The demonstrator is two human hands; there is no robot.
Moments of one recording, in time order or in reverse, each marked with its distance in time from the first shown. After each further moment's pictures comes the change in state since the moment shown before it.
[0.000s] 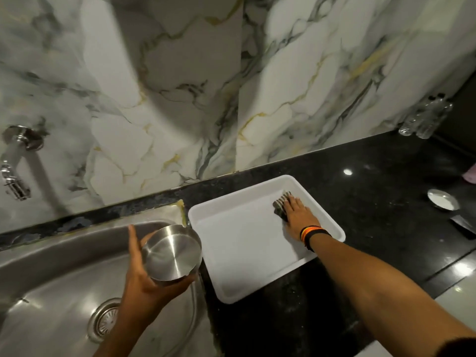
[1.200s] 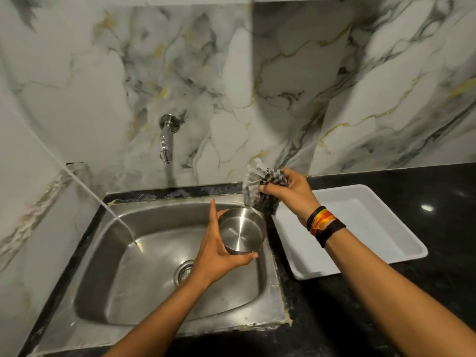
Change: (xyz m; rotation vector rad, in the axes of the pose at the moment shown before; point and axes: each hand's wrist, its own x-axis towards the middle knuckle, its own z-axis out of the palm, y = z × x) left_hand -0.042 0.004 -0.069 0.177 -0.028 0.115; right_hand -0.160 -0.264 -0.161 1.432 0.037 -0.406
